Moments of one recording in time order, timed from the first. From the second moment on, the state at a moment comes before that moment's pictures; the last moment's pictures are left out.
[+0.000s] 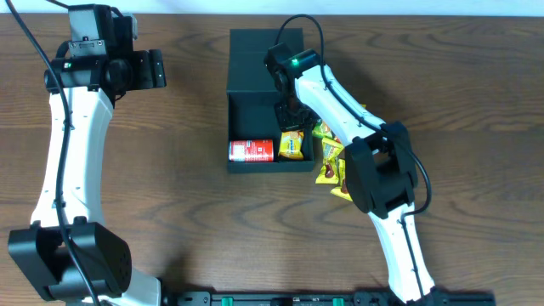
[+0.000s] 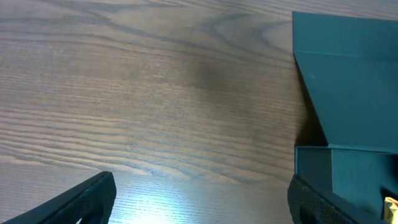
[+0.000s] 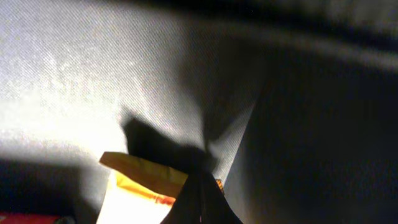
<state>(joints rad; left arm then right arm) 0.09 1.70 1.62 -0.85 0.07 -0.02 0.50 2.41 2.08 -1.27 0.08 0.28</state>
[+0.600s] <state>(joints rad) 0.09 1.70 1.62 -0.85 0.07 -0.02 0.51 2.41 2.09 -1.42 0.05 0.25</state>
